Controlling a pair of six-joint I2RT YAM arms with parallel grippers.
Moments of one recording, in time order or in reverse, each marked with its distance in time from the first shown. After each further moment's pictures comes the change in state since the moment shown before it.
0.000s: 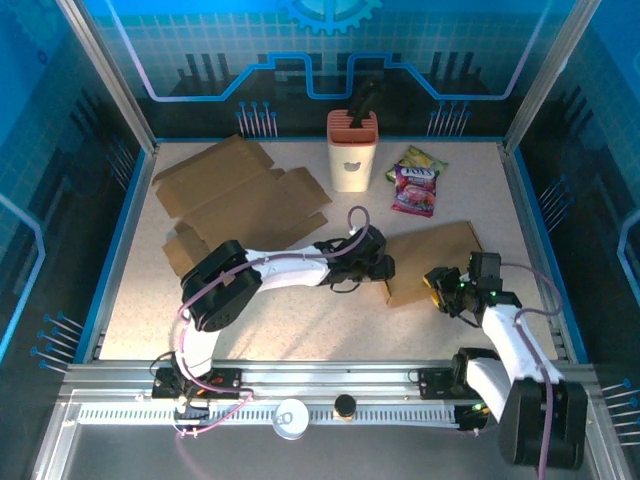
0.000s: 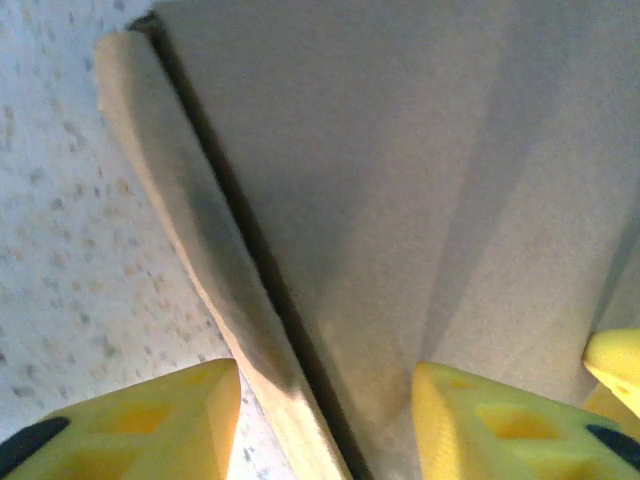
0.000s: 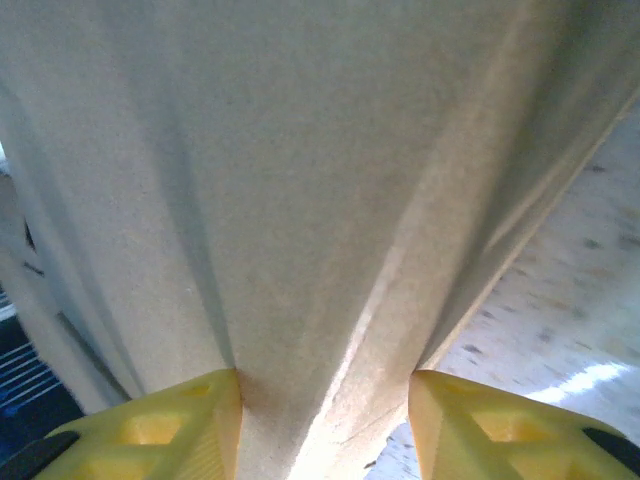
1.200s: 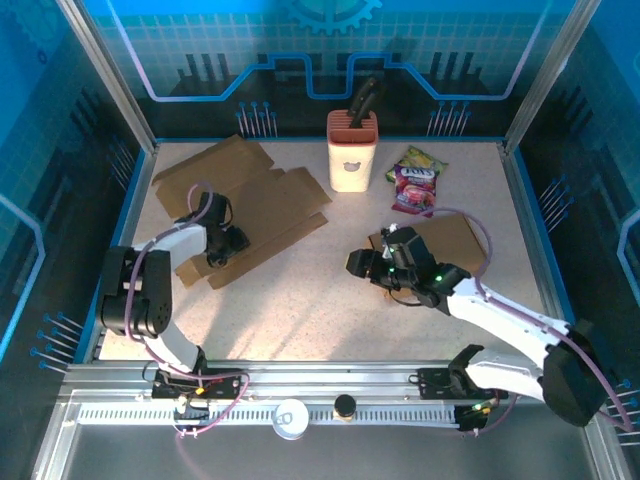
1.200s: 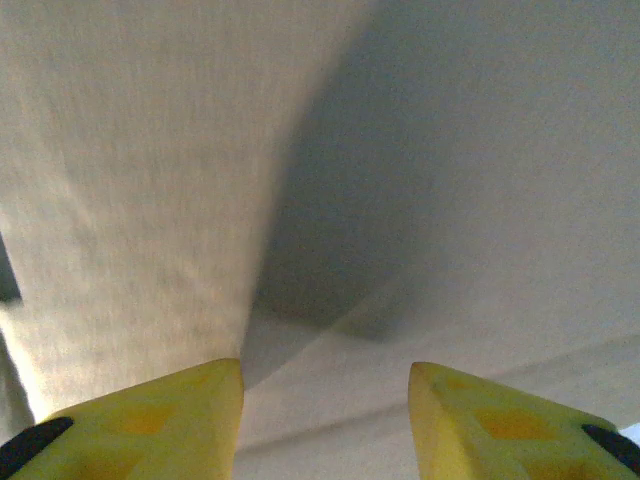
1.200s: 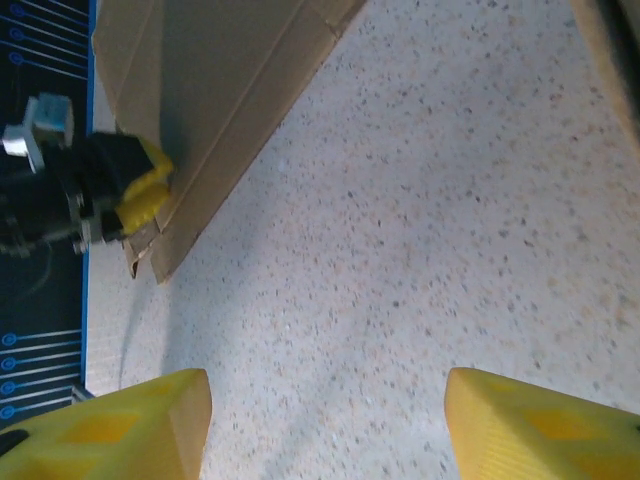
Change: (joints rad) left arm 0.869 -0.357 -0.438 -0.260 0.047 0.231; right arm 0.780 0.197 0.291 0.213 0.288 -0.105
